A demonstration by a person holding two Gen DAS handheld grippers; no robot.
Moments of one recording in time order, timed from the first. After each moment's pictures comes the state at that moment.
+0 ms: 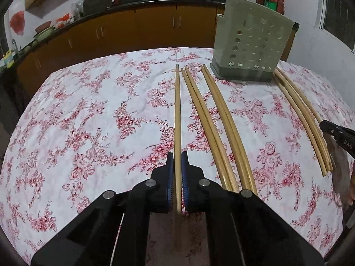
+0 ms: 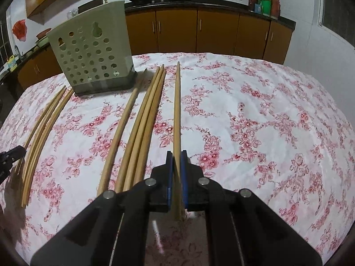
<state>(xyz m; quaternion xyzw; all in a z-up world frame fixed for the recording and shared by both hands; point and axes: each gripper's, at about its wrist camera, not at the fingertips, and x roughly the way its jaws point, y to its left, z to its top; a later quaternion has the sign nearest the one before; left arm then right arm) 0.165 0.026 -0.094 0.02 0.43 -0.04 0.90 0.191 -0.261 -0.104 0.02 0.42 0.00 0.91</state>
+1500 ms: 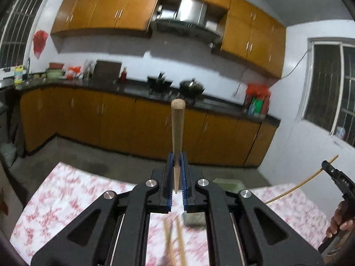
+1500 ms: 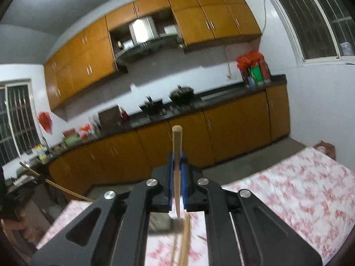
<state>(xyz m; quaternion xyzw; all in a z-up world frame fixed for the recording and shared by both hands) 0.169 0.054 0.133 -0.10 0.14 -0.07 0.98 0.155 -0.318 0.133 0.15 0.09 0.05 0.98</state>
